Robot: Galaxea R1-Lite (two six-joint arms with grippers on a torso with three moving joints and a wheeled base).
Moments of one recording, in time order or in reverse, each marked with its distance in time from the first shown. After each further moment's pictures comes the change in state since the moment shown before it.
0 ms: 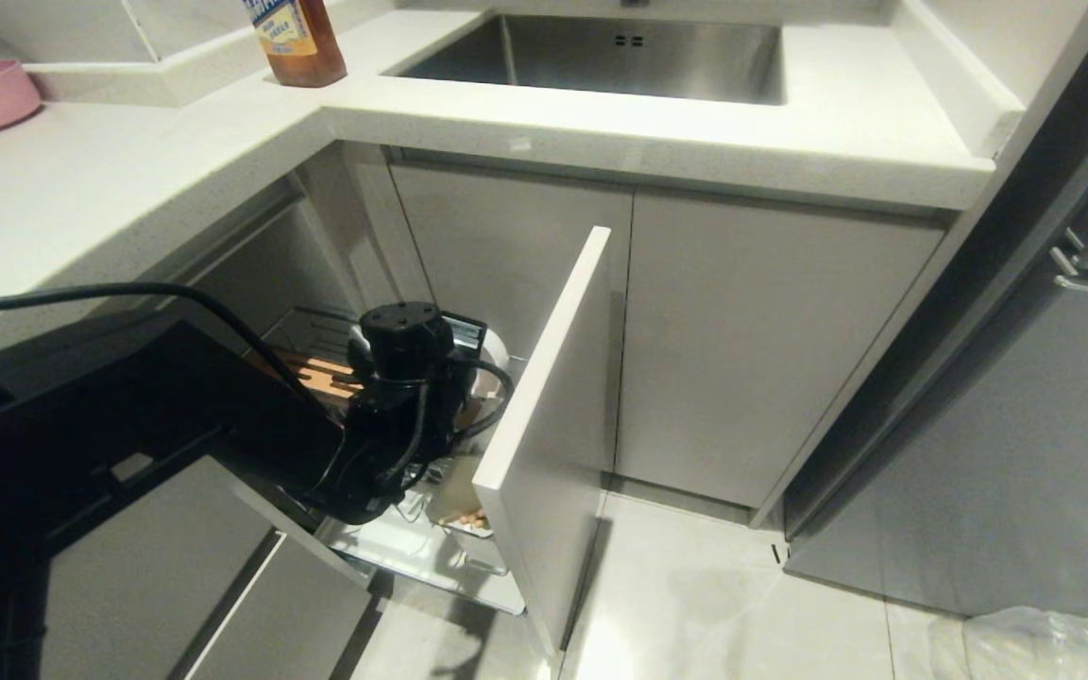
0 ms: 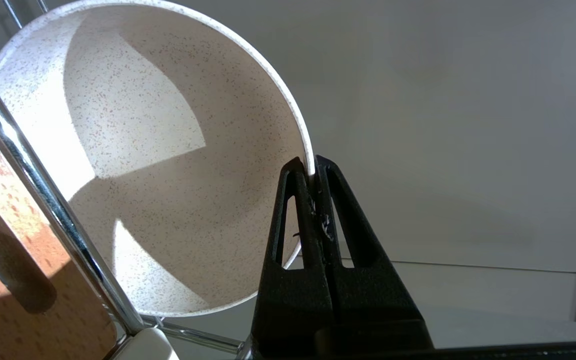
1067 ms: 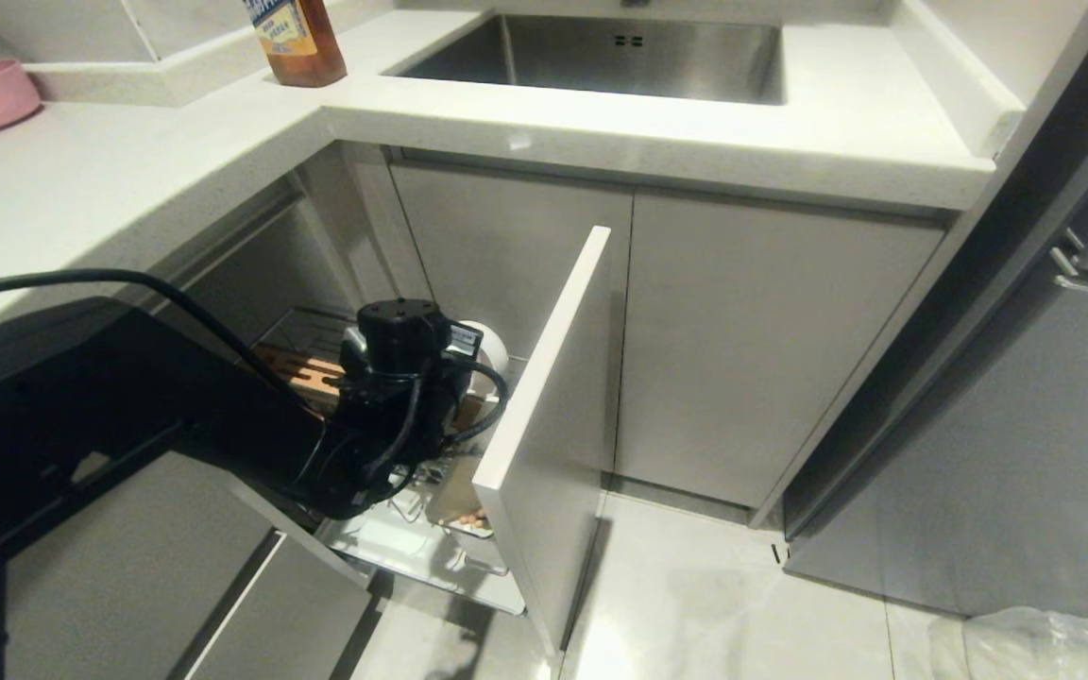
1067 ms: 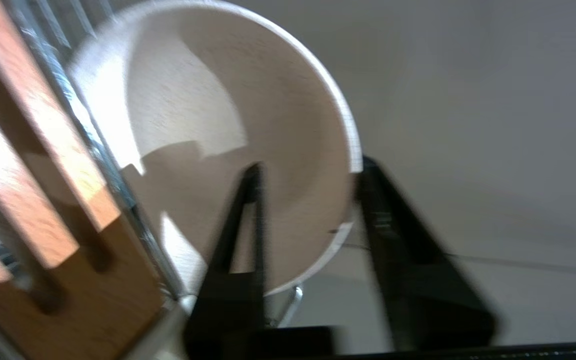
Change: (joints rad) left arm 0.001 -0.056 0.008 0.136 0.008 0.003; right arm 0.000 0.000 0.000 0.000 0.000 0.000
